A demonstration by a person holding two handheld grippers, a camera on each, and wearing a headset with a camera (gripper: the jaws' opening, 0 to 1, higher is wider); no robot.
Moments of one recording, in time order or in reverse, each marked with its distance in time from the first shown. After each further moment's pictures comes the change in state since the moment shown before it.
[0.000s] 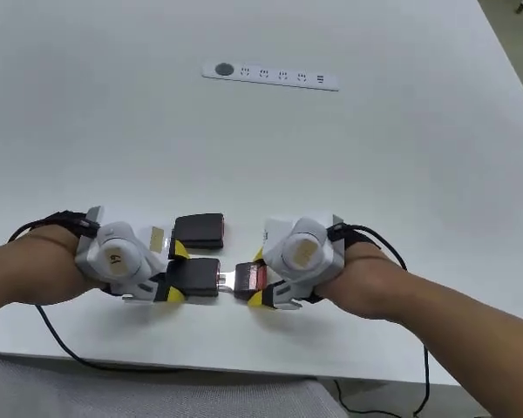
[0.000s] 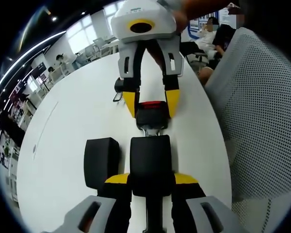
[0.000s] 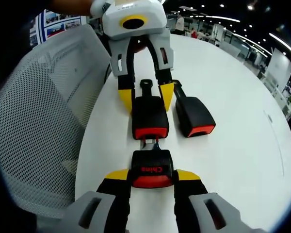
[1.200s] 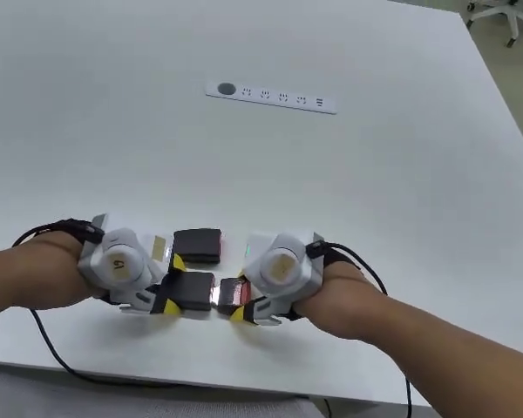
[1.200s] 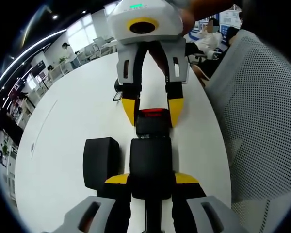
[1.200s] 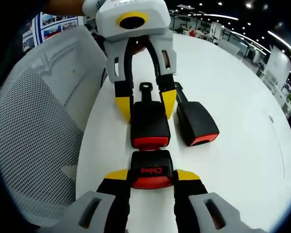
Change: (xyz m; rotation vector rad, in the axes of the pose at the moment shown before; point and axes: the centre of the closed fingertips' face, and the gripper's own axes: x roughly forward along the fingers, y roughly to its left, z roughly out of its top) left arm 0.001 0.001 0.003 -0.018 -0.002 -0.017; right arm 0.012 0.001 0.012 0.026 0.003 -0.012
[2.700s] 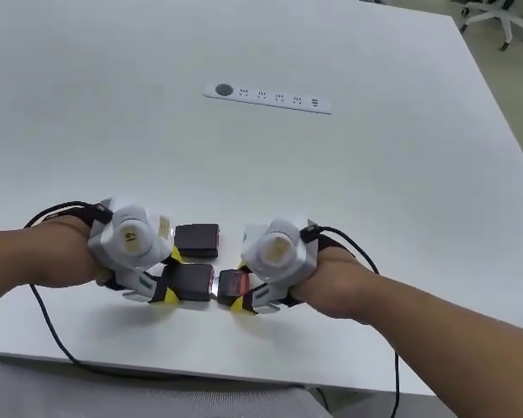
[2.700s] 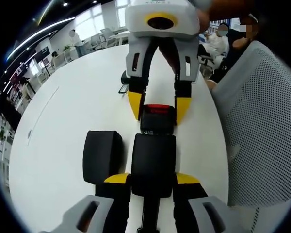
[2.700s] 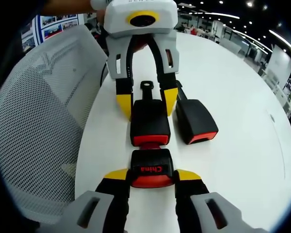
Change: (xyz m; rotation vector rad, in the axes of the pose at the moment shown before) left arm 0.002 0.002 -0.002 -0.103 0.043 -0.018; right arm -0.002 -0.003 -0.002 -0.005 0.014 0.015
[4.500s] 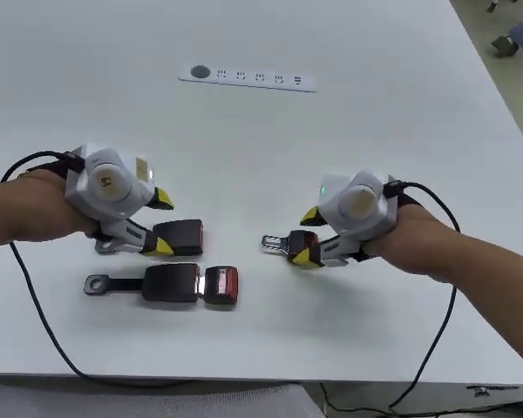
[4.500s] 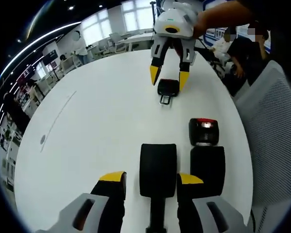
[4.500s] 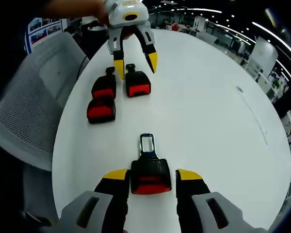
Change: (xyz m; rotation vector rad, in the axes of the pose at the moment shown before) left arm -0.007 0.077 0.020 -0.001 -0.044 0.060; right arm -0.073 -0.077 -0.088 0.086 0.029 -0.123
